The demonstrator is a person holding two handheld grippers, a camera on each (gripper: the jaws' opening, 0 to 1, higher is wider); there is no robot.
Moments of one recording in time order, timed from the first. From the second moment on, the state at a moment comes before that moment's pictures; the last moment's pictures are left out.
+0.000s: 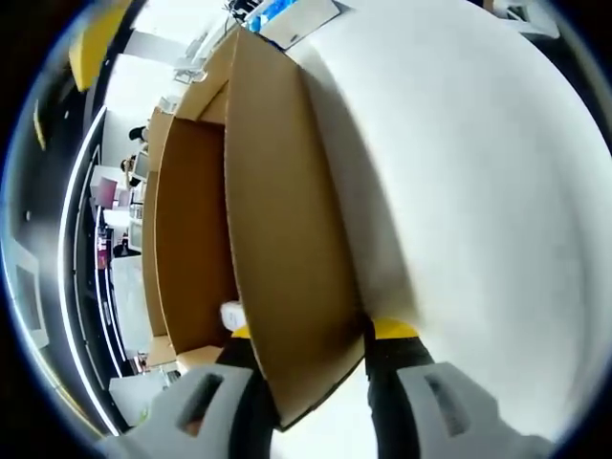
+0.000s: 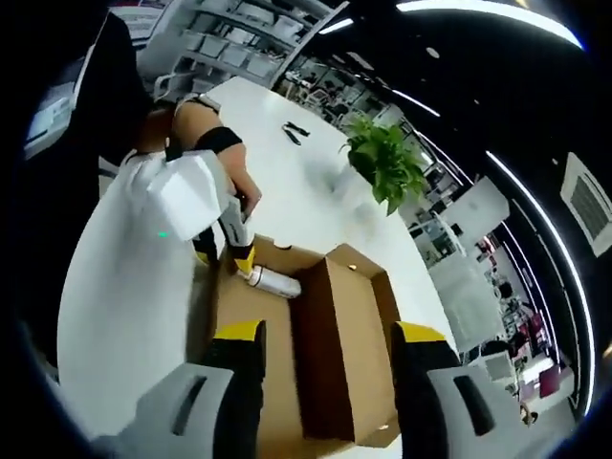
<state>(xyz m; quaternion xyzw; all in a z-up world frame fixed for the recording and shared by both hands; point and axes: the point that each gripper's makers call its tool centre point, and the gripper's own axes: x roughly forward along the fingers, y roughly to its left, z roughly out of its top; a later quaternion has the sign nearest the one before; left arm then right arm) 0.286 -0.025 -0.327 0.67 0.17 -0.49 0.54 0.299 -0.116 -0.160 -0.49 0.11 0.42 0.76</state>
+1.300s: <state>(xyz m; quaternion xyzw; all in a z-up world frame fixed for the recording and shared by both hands) 0.280 -0.022 -0.328 0.67 0.17 -0.49 0.54 0.364 -0.019 -0.301 -0.58 0.19 0.58 0.55</state>
